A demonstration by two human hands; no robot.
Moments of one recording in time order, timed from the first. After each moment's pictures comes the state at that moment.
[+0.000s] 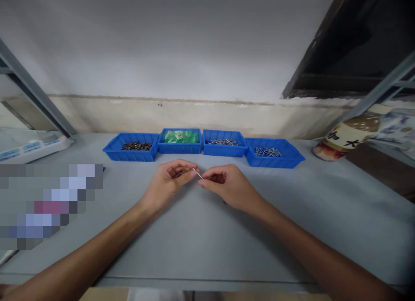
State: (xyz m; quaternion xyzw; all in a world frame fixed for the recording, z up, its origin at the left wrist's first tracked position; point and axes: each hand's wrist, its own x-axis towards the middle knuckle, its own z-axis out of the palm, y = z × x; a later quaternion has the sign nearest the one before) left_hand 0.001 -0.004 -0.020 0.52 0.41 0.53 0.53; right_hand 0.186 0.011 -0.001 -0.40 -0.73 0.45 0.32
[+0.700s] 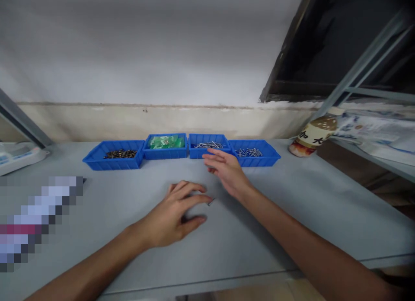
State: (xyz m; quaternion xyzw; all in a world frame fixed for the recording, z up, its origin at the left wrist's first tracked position) left_hand 0.022 -0.032 -0.018 0.89 0.33 0.24 0.19; right_hand 0.208 0.054 -0.009 -0.46 -0.48 0.54 0.52
